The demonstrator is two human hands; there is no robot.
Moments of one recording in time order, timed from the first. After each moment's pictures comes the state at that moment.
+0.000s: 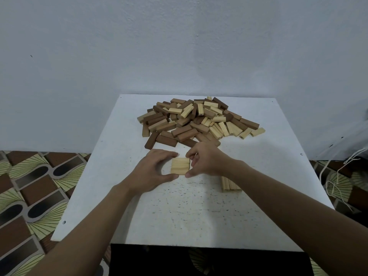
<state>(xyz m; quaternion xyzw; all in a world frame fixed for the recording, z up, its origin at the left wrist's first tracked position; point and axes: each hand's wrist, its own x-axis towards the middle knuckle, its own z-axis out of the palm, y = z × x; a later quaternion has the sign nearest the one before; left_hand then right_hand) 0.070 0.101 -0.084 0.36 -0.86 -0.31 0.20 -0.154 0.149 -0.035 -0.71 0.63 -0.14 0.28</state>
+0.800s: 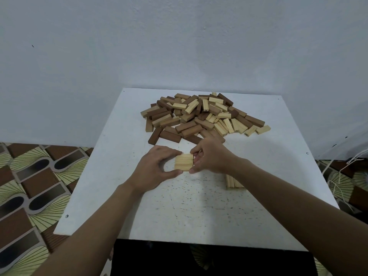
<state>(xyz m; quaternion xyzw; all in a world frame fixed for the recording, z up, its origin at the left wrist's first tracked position) 0.072 0.101 -0.102 0.34 -0.87 -0.26 0.25 -0.146 0.151 -0.030 -0.68 0.66 -0.14 0.29</state>
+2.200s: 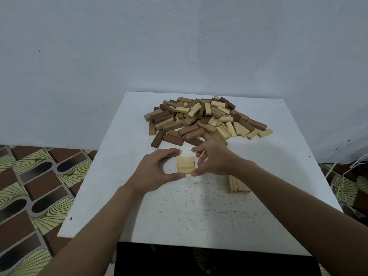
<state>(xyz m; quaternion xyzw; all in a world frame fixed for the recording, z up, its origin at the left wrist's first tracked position) 0.077 0.108 -0.084 0.38 -0.80 -0.37 0.27 -0.150 0.151 -0.029 -0.67 0.65 -0.14 0.33</state>
